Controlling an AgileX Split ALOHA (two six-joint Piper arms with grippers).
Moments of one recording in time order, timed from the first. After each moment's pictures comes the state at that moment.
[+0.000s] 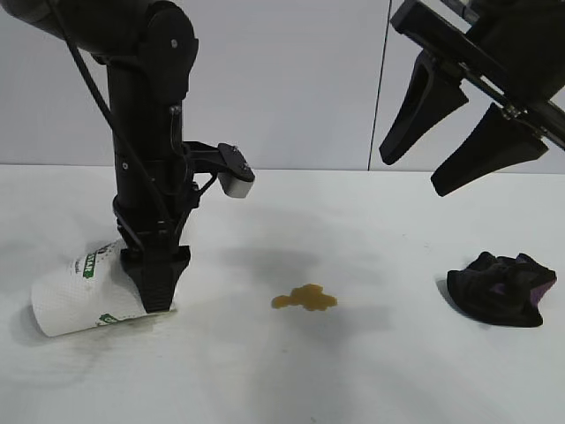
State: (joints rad) left arm -0.55 2.17 -1.56 0.06 1.10 0.74; right arm 0.20 1.53 -1.10 0.58 0.95 -0.10
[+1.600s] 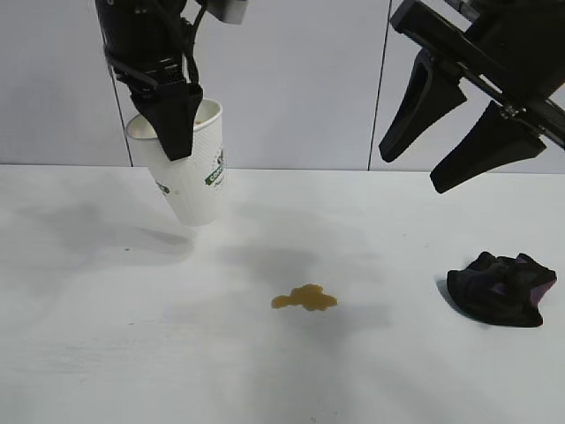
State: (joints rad) left arm -0.46 2.05 -1.87 0.01 1.23 0.63; right arm 0.20 1.53 -1.10 0.58 0.93 -0.10
